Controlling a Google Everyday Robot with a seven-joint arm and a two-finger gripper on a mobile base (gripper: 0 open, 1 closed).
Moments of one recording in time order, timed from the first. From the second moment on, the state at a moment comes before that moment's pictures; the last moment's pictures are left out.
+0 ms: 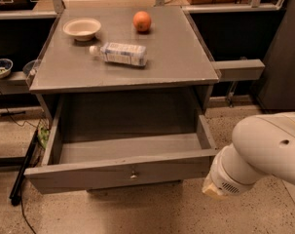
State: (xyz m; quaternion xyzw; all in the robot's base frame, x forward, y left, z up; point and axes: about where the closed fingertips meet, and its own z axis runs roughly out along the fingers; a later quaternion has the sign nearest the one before) arm 0.378 -0.169 0.697 -0.54 0.84 0.03 0.10
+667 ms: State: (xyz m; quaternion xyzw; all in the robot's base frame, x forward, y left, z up) arm 0.436 -0.145 0.660 -0.53 0.84 0.05 0.15
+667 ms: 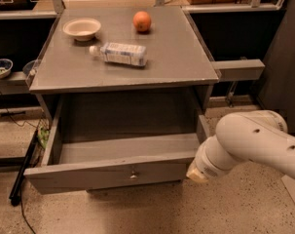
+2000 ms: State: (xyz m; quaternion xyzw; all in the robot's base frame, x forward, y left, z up) arm 0.511 -0.109 0.654 -0.52 0.82 0.05 0.21
